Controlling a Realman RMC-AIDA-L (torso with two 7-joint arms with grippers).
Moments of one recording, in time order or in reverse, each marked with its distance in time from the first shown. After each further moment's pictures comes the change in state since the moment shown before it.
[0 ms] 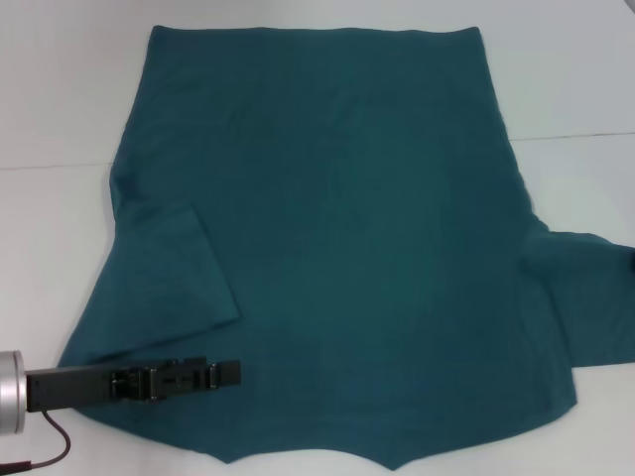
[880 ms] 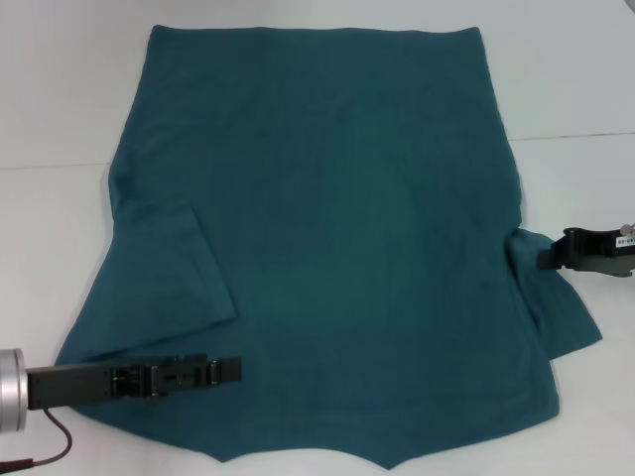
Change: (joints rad) left arm 0.000 -0.002 0.000 0.000 -0.008 -0.004 0.004; right arm 0.059 0.088 -0.007 0.059 0.096 0.014 -0.081
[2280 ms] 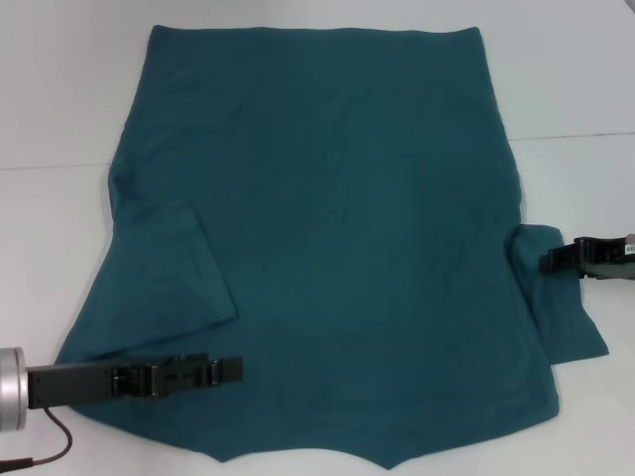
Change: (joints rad) left arm -0.004 0.002 0.000 0.000 0.002 0.005 -0.001; right arm 0.004 0.007 -0.003 -0.005 -0.088 0.062 -0.001
